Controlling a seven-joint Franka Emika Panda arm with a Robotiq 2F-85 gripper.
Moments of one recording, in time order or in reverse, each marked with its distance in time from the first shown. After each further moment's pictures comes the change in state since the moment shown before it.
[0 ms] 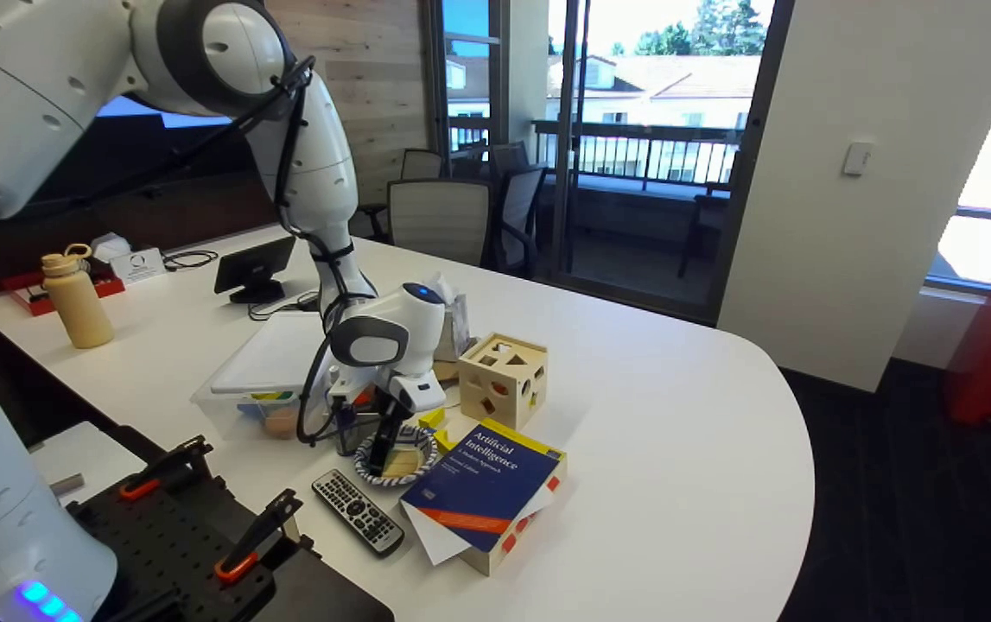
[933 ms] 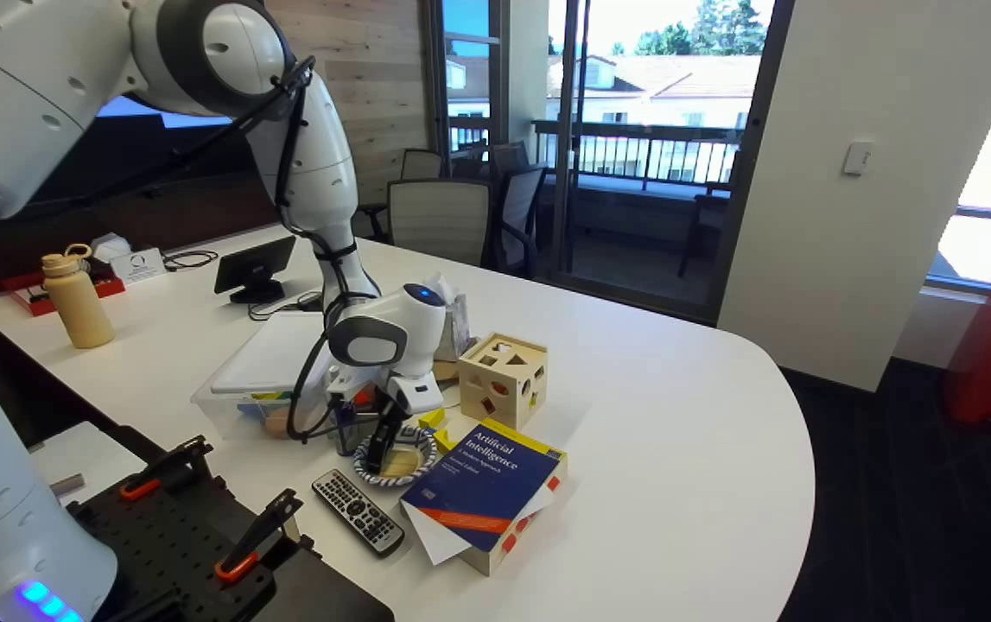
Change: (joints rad) arm -0.002 0.000 0.006 0.002 0.062 -0.004 0.019
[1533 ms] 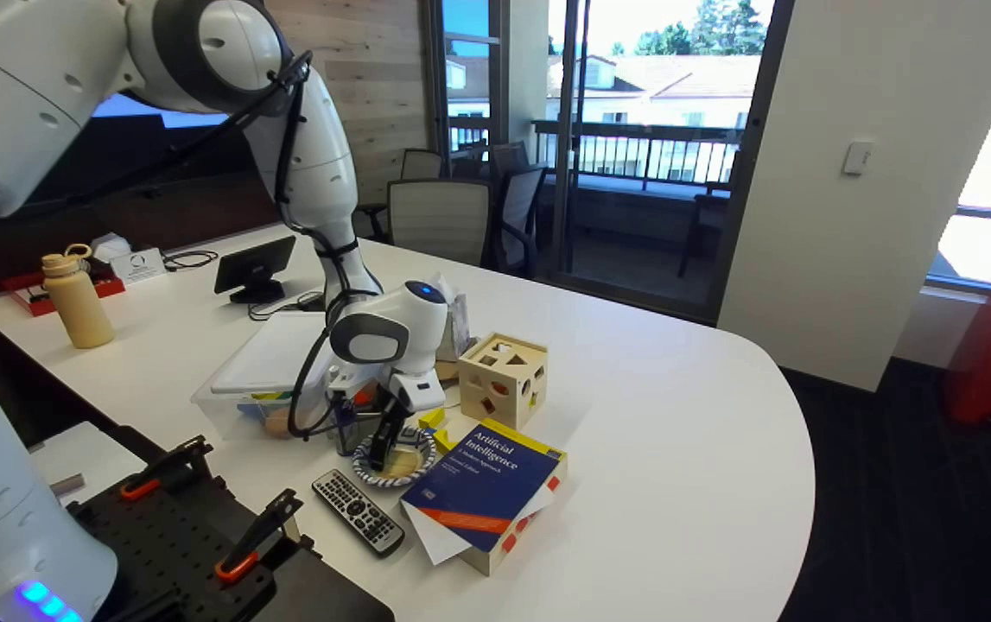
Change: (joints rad) arm 0.007 -0.010 -0.012 0.000 0.010 -0.004 0.001
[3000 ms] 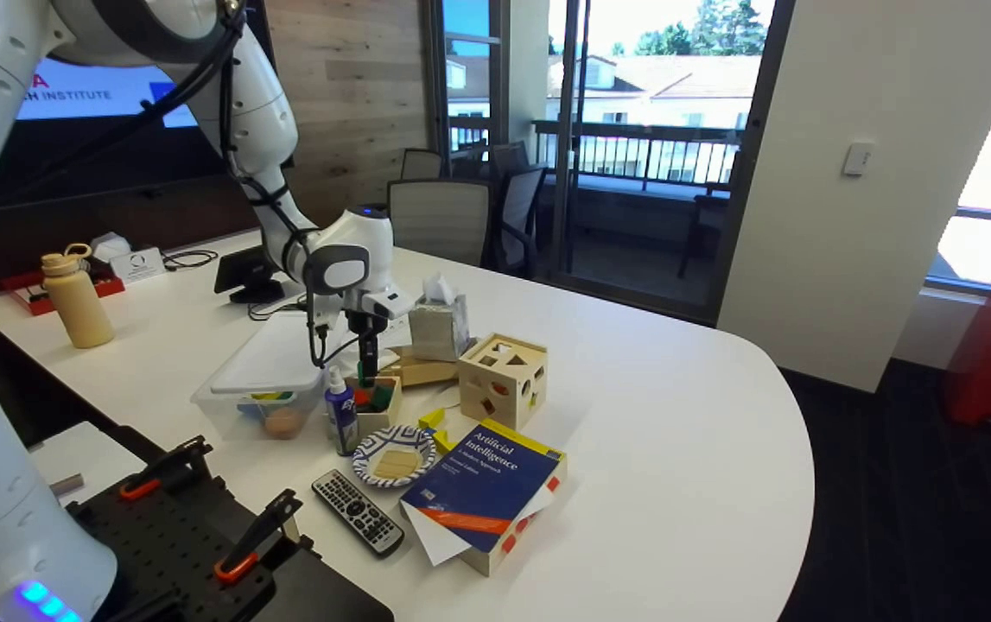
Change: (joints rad) arm 0.235 -0.153 0.013 0.035 -0.194 0.045 0.000
